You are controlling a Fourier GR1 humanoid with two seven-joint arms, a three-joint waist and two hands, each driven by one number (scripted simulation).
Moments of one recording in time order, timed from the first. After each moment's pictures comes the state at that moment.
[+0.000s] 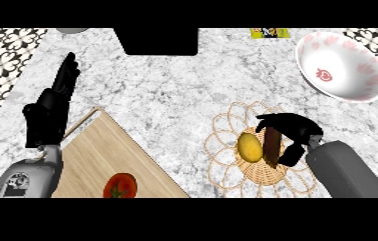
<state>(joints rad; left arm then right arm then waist) -0.20 0.25 -0.01 -1.62 -0.14 0.16 0.19 -0.37 -0.43 0.37 -1.13 0.72 0.55 -0.01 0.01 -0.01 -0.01</state>
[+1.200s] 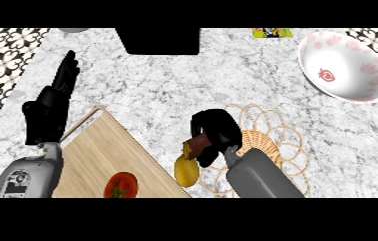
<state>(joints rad) -0.22 0.23 0.03 -1.61 -0.15 0.13 0.18 -0.43 -0.03 0.54 -1.22 0.73 0.09 0.40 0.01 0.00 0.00</state>
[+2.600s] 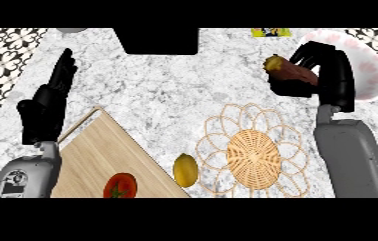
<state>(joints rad) -0.22 0.22 0.05 -1.62 -0.17 0.11 0.19 -0.46 -0.22 -0.02 -1.49 0.64 -0.25 0.40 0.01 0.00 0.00</state>
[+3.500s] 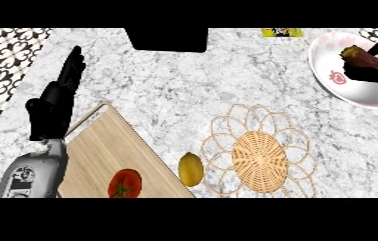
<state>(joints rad) -0.25 0.20 0.03 -1.62 -0.18 0.09 0.18 -0.70 -0.55 -0.32 -0.63 0.66 -0.52 -0.15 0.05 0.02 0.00</state>
